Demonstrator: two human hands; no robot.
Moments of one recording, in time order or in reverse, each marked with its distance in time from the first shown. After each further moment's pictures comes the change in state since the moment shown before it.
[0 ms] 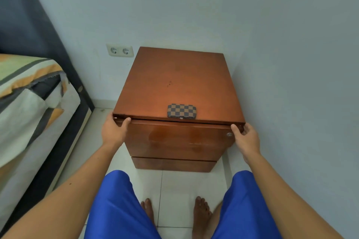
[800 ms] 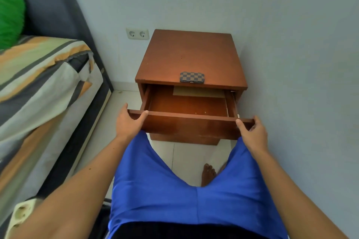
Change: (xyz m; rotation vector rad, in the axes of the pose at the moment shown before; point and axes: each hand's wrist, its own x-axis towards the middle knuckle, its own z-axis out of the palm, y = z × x) left_hand -0.145 -0.038 -0.057 0.083 -0.068 -0.027; right_hand -0.143 0.051 -0.038 -0.119 0.004 -0.021
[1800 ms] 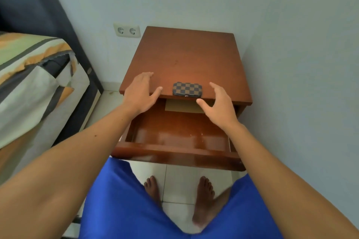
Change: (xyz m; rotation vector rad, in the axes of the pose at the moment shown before) left_hand 0.124 0.129 0.045 0.444 -0.089 0.522; right_hand 0.096 -0.135 0.077 -0.211 -0.223 -0.485
